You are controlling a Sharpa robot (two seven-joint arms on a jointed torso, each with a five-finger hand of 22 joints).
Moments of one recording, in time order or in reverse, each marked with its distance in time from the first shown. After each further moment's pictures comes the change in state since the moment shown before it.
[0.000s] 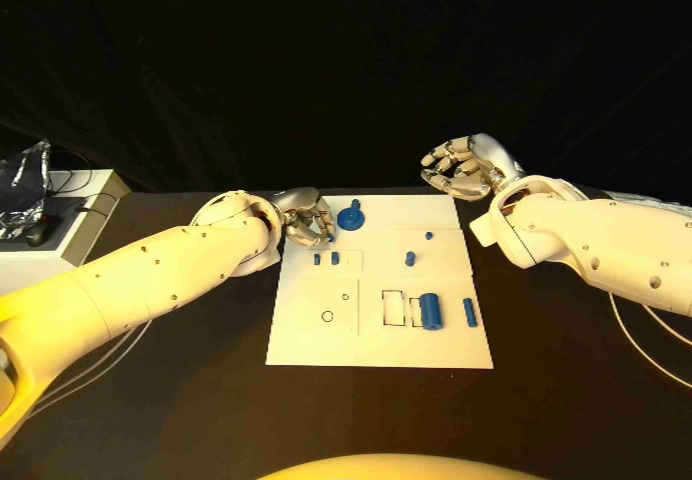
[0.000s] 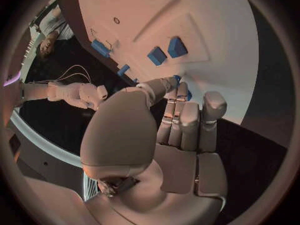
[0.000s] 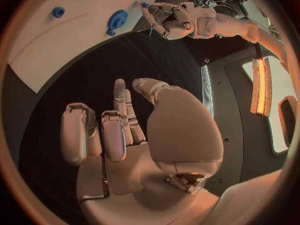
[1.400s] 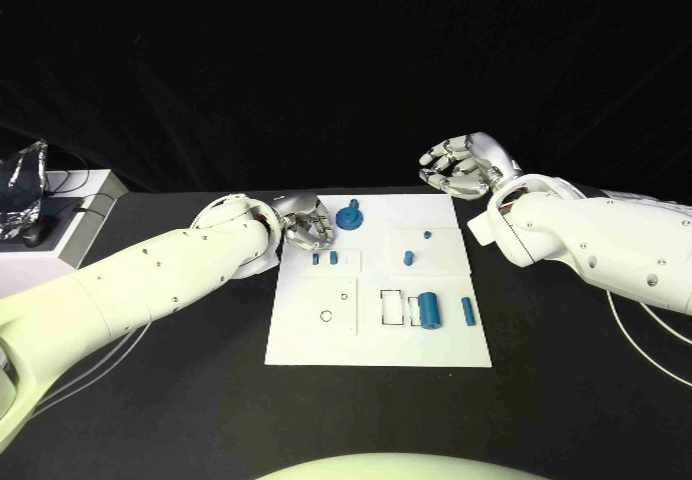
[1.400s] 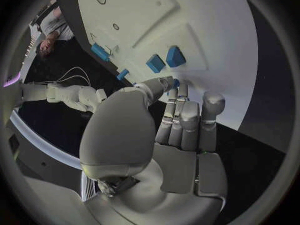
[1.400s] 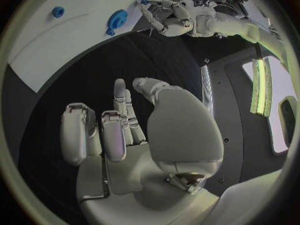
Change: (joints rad) left arm -0.002 0.008 -0.015 -0.015 0.002 0.016 -0.001; left_hand -0.020 -0.009 -0.018 -0.010 -0.001 -0.011 -0.003 -0.027 -0.001 -0.009 0.002 -0.024 0.012 -0.023 0.006 -0.009 -0.046 0.000 -0.029 0.000 -0.020 -0.033; right arm 0.000 0.000 0.000 -0.001 0.000 0.000 0.000; right_hand -0.004 -0.004 -0.001 -0.007 0.000 0.000 0.000 -0.004 0.000 0.005 -0.002 -0.010 -0.013 0.000 0.000 0.000 0.000 0.000 0.000 0.000 0.000 0.000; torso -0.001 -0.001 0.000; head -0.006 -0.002
